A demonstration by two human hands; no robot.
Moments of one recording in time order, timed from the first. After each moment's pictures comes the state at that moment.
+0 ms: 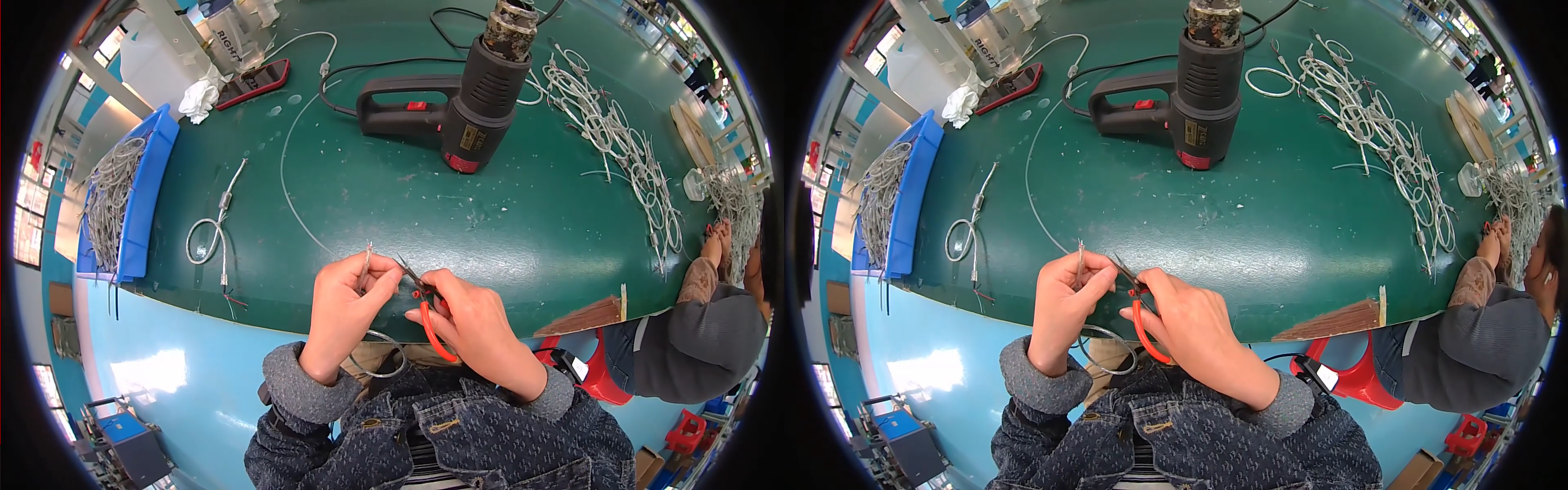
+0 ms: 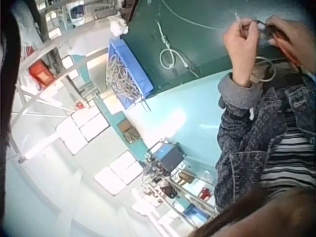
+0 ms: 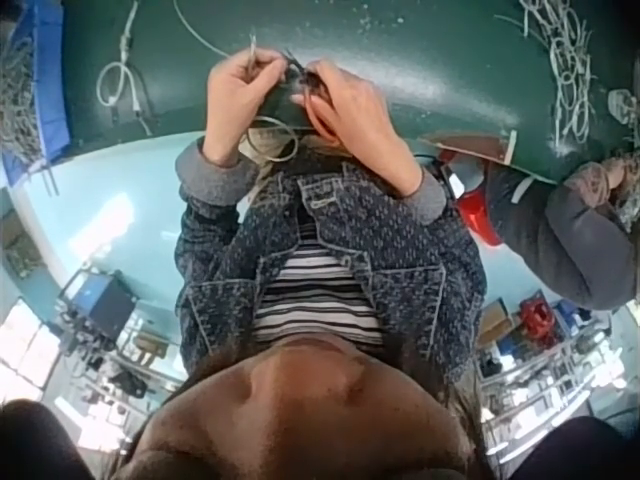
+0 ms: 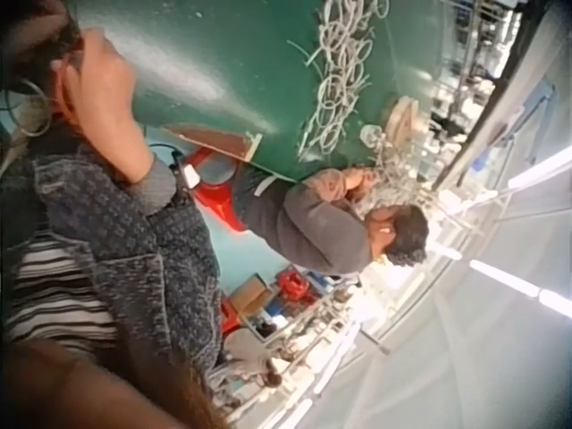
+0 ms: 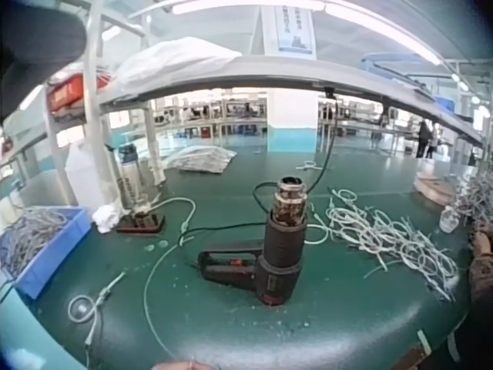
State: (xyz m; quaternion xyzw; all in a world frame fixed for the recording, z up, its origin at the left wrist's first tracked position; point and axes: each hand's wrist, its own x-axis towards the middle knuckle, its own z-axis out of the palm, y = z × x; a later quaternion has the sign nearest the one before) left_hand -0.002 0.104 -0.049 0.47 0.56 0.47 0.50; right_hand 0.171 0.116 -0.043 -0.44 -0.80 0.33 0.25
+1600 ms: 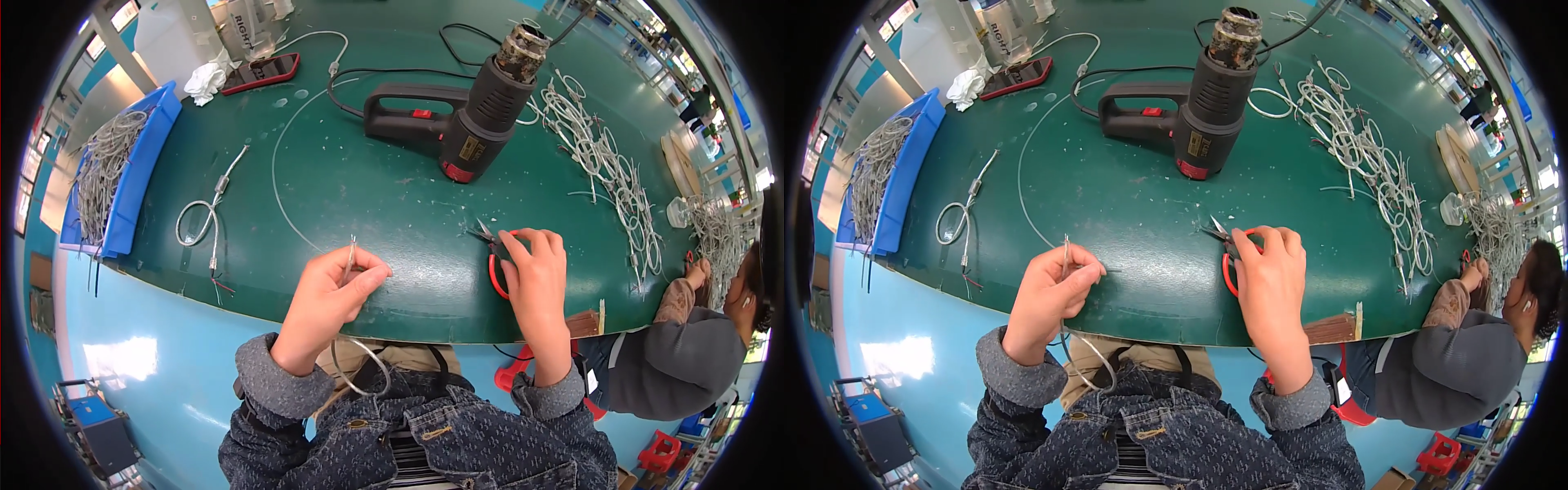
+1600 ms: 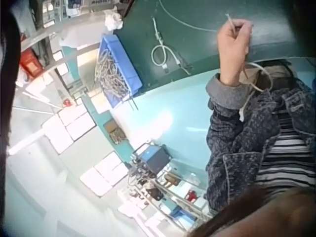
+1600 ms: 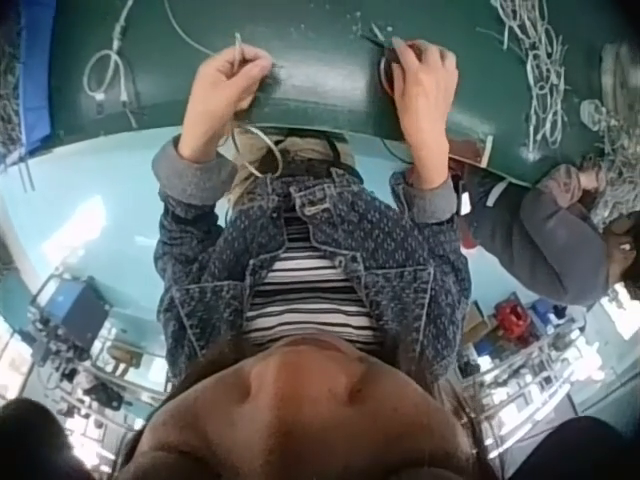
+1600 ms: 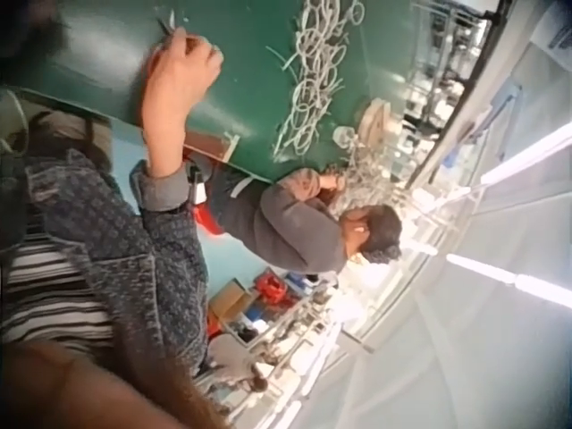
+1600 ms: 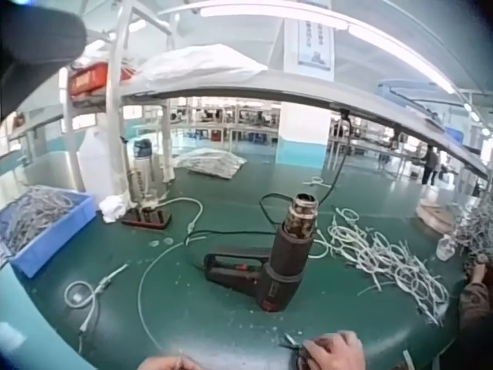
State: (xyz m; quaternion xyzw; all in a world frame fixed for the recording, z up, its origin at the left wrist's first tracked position) left_hand -0.015 0.098 -0.036 0.39 0.52 0.45 0.62; right_hand 0.234 0.150 -0.038 -0.52 -0.82 -0.07 0.21
